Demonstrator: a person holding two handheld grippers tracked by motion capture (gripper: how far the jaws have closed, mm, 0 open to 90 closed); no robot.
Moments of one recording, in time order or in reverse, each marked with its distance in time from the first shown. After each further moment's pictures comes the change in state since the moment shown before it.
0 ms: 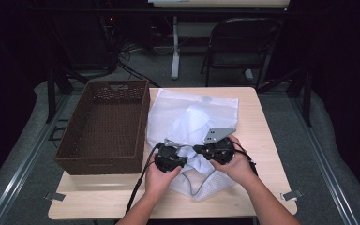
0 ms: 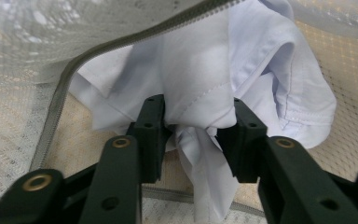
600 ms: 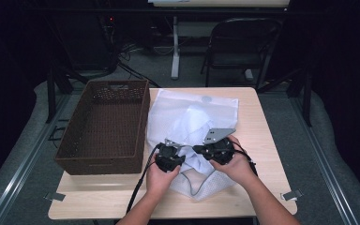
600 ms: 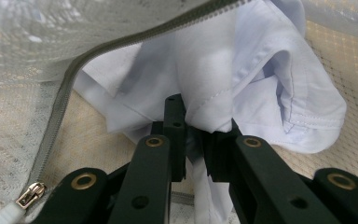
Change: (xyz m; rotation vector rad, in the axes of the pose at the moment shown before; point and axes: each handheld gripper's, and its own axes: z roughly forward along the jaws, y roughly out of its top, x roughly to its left) left arm -0.001 0.000 0.002 0.000 0.028 -0.006; right arm 0.001 0.000 0.000 0.002 0.002 -0.001
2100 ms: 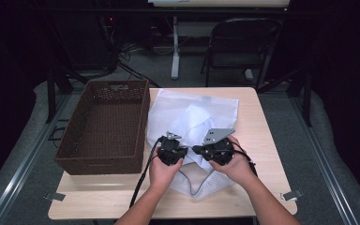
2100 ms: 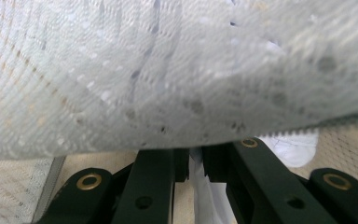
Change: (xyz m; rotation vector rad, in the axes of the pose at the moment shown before) left arm -0.005 0.024 -0.004 -0.052 -0.003 -0.015; right arm 0.003 0.002 -0.001 -0.005 0.002 -0.008
